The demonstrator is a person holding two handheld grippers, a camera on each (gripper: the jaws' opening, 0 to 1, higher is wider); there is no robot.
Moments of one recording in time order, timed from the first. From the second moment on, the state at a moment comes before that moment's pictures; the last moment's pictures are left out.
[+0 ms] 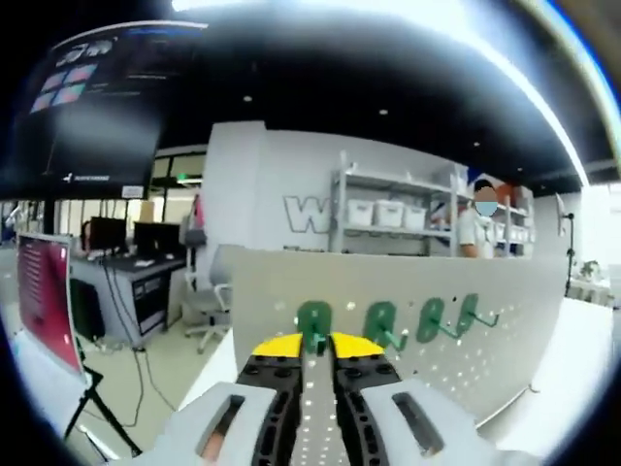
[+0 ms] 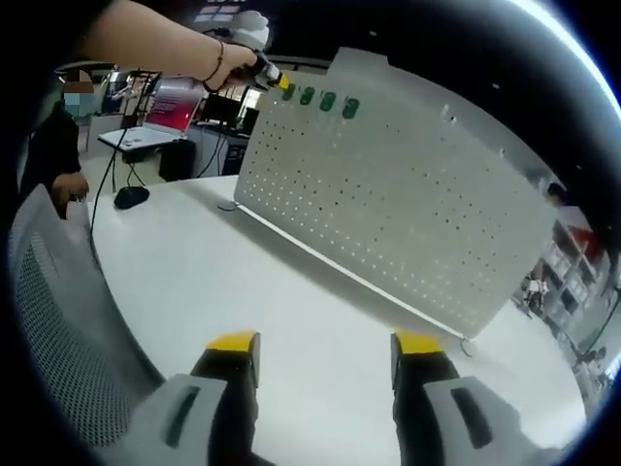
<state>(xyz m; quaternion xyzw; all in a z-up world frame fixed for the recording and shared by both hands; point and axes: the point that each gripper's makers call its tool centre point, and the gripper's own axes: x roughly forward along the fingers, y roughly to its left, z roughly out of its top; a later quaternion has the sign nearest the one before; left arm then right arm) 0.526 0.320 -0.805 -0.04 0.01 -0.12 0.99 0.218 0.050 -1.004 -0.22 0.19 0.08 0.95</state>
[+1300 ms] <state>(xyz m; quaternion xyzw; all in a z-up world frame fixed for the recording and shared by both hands) 0.310 0.307 -0.939 -0.07 0.21 -0.24 0.95 0.216 0.052 -1.007 -0.21 0.21 0.08 0.95</state>
